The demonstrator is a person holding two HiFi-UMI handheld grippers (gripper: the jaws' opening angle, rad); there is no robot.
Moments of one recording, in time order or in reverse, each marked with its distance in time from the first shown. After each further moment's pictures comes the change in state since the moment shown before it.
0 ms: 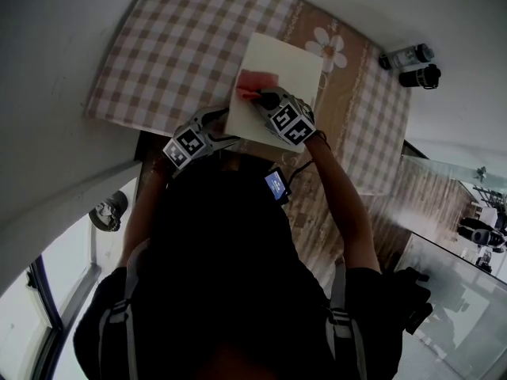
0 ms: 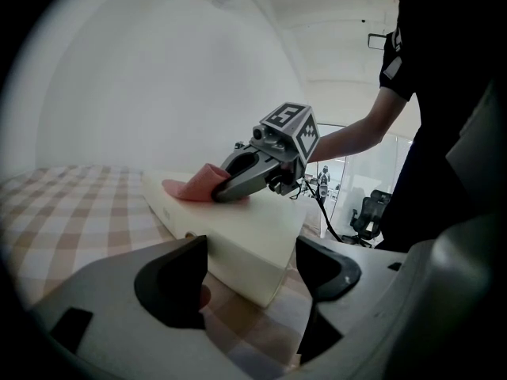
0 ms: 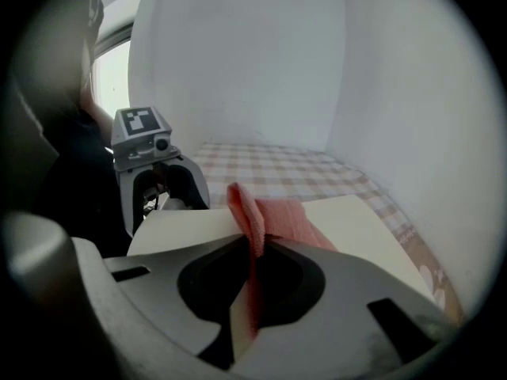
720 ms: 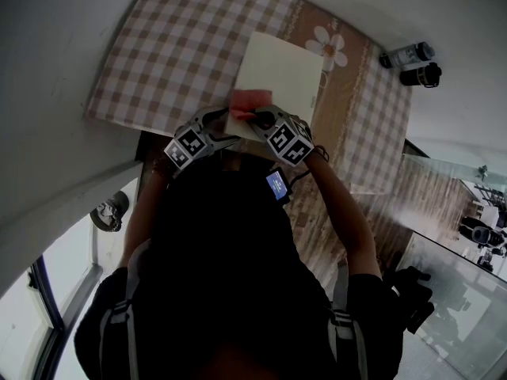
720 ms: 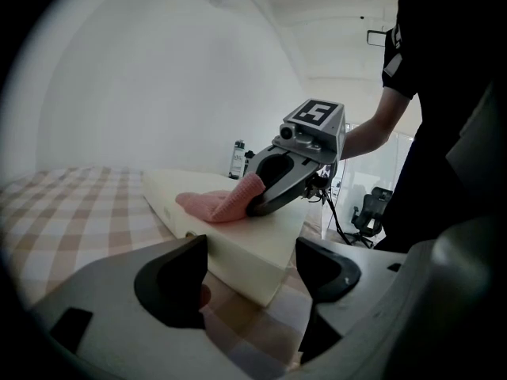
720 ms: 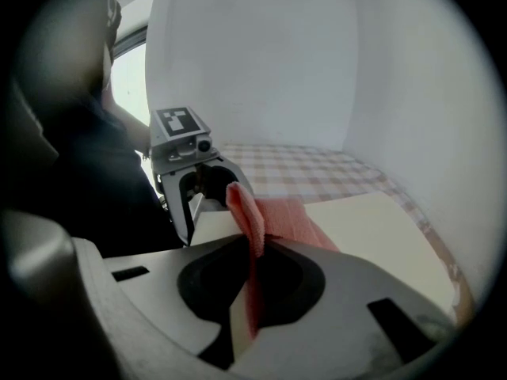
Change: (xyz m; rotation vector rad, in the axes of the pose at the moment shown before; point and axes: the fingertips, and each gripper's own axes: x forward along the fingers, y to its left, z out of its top) left arm 0.004 0.002 0.000 0.014 0.011 0.009; right arm -0.013 0.055 -0.003 -0.013 -0.003 0.090
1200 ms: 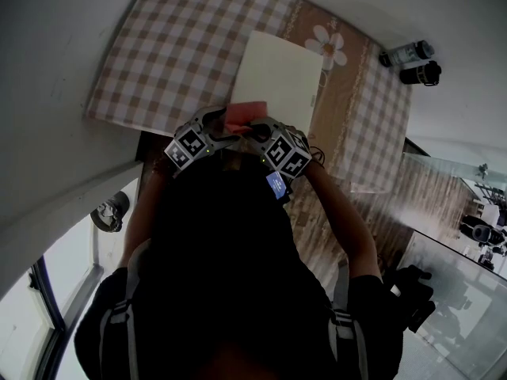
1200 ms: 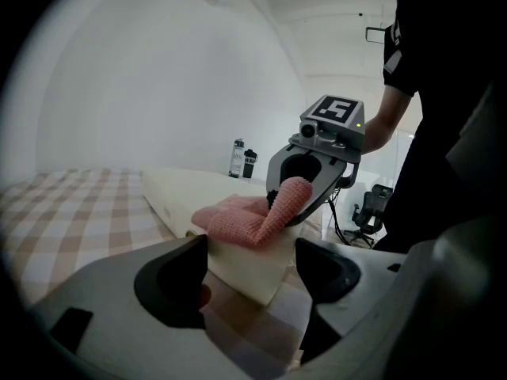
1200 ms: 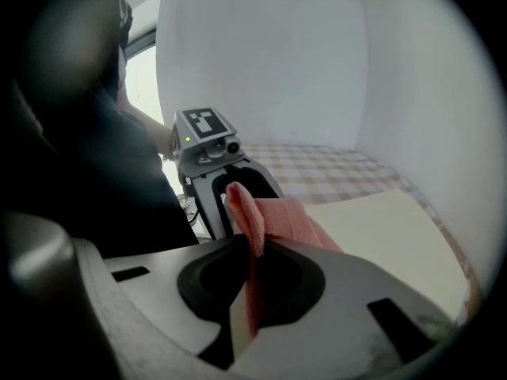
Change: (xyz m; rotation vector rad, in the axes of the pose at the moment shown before) left arm -0.002 -0.003 -0.003 0.014 0.015 0.007; right arm -0.005 0.044 0.001 -0.006 0.001 0.069
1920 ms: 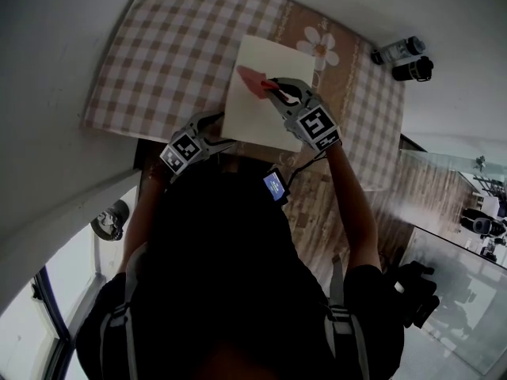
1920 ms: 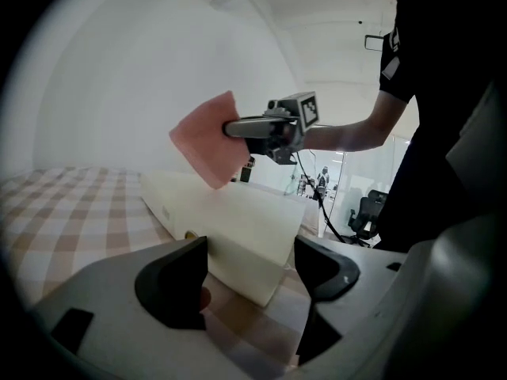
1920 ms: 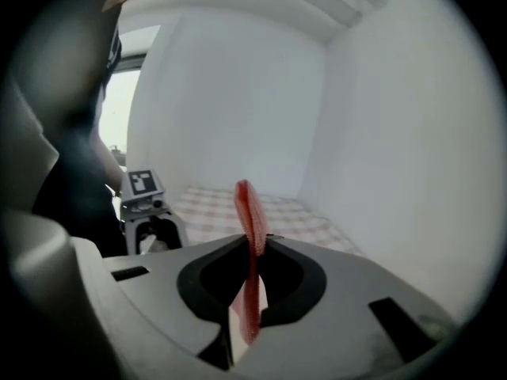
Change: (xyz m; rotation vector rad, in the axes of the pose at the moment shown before) left arm -0.003 -0.002 0.005 -0.018 -0.036 -0.031; right arm -0.088 -0.125 0.060 0.015 -0.304 -0.289
